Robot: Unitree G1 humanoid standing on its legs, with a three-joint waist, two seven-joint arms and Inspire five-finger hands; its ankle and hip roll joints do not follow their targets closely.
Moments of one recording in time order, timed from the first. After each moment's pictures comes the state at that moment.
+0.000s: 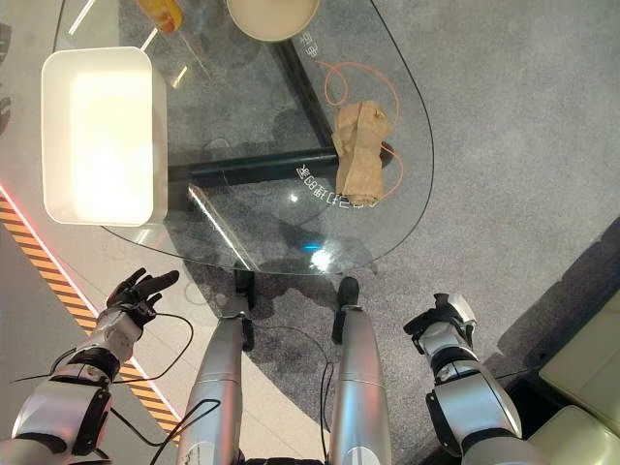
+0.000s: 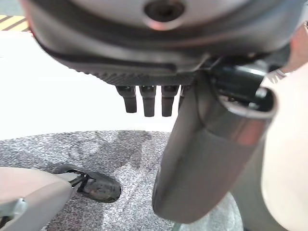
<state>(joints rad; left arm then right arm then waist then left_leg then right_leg) -0.63 0.44 -0.06 1.22 -0.83 -0.01 0.14 -0.69 -0.48 0.27 1.31 0.00 0.19 -0.26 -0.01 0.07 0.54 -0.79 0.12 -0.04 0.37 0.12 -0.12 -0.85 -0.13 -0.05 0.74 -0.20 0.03</state>
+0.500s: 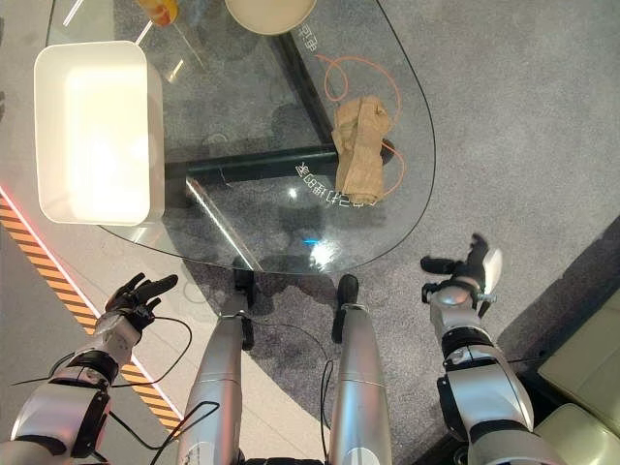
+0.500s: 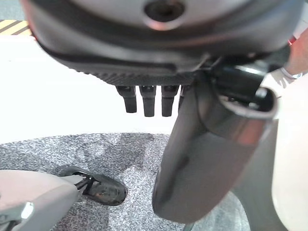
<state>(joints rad) -0.60 0.44 -0.07 1.20 -0.84 -0.01 0.14 -0.74 -0.54 0.14 1.00 0.32 -0.10 -0.65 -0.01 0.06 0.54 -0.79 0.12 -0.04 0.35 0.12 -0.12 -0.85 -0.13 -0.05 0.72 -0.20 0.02</state>
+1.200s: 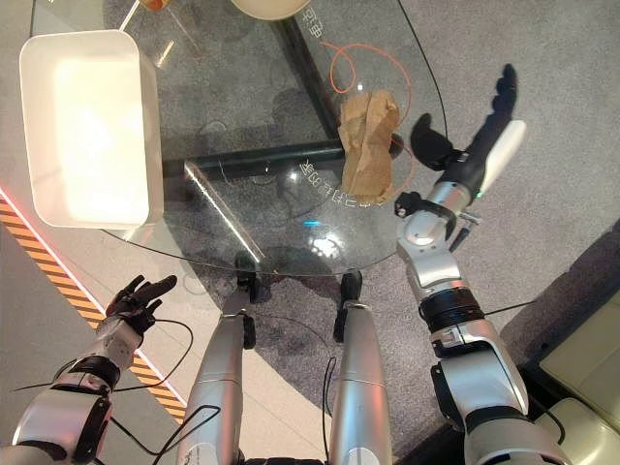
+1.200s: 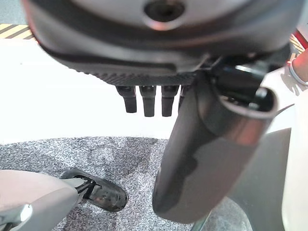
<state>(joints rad) -0.58 0.43 -0.07 1.19 -0.89 -0.04 0.14 -0.82 -0.49 0.28 0.50 0.22 -0.09 -0.86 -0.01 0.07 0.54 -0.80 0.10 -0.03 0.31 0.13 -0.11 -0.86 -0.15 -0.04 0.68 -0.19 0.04</state>
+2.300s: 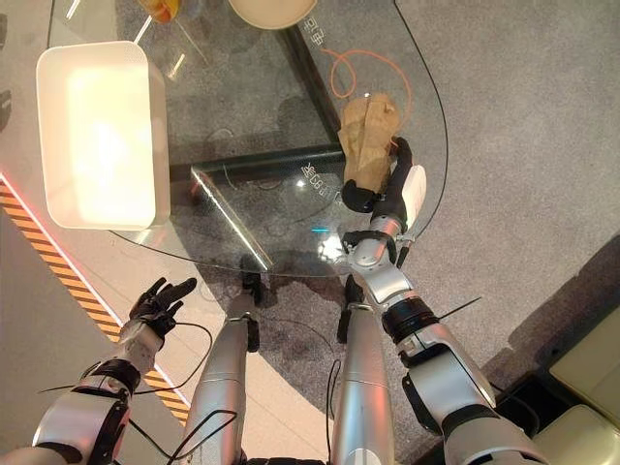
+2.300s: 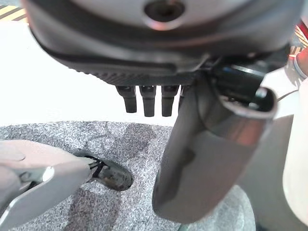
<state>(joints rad) -0.58 0.33 -0.07 1.19 -0.89 -0.07 0.14 -0.84 -0.37 0.44 0.62 0.28 0.11 -0.80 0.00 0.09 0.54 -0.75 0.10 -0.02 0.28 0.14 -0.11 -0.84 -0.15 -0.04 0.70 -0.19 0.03</state>
